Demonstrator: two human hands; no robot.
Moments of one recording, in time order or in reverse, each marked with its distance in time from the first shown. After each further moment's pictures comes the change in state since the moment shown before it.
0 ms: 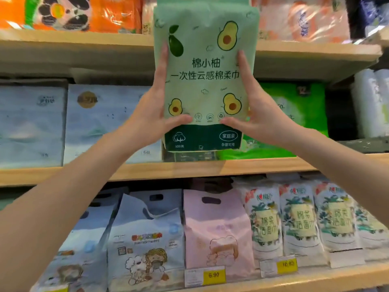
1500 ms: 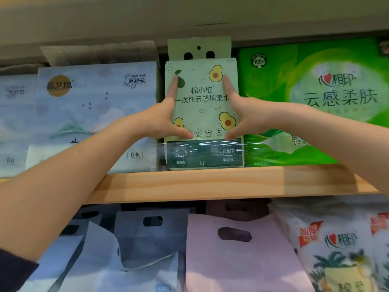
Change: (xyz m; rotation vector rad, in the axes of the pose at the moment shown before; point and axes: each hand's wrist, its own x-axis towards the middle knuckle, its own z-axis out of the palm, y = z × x) left_hand 0.052 -0.147 0.078 0.262 -0.350 -0.484; right_hand 0.063 0.133 0.114 -0.147 -0.497 0.331
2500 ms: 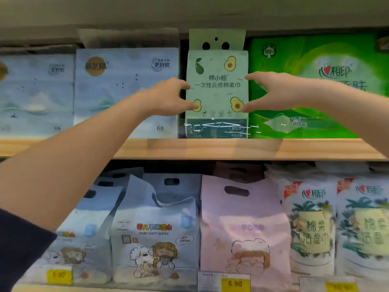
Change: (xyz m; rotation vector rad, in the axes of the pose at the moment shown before) left_hand -0.068 0.028 -0.034 0.147 0.036 -0.067; right_hand -0.065 -0.034 -0.037 -0.089 0.038 0.083
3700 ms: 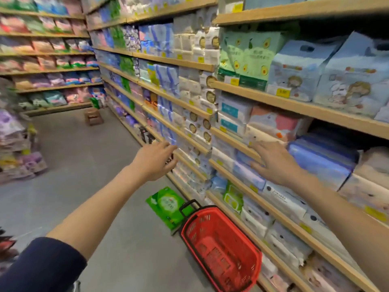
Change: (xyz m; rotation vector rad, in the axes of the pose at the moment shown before) left_hand -0.663 0.012 -0.121 0.694 -0.493 -0.732; right_hand -0.396 -0.273 0.159 0.431 -0.368 -0.804
